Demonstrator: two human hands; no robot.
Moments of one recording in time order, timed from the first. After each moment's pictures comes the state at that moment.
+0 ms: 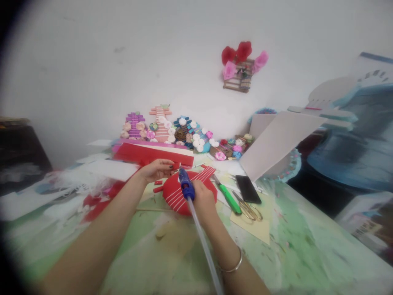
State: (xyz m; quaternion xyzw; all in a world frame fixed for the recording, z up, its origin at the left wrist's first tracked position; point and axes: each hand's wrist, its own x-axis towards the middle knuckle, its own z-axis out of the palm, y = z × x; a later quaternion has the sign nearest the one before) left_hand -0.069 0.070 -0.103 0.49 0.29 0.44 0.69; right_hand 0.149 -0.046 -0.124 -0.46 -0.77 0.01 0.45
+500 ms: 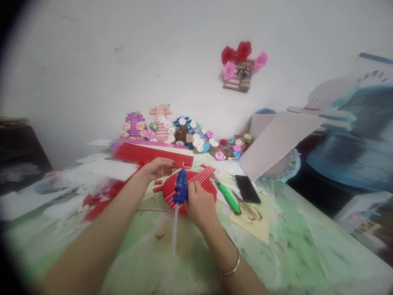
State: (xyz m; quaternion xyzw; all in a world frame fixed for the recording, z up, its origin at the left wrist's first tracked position) left_hand -0.057 0.066 -0.093 0.47 0.34 0.47 0.66; right_hand 0.140 -0.060 -0.116 -0.55 -0.79 -0.16 0.22
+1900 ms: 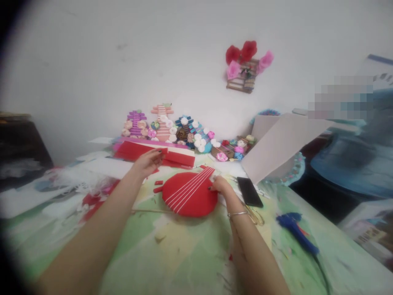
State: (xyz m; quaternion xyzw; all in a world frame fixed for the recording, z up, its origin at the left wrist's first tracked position) left_hand -0.082 0.076 -0.085 0.30 0.31 0.68 0.59; right_hand 0.215 0.068 -0.124 -0.70 -0.62 0.30 0.19
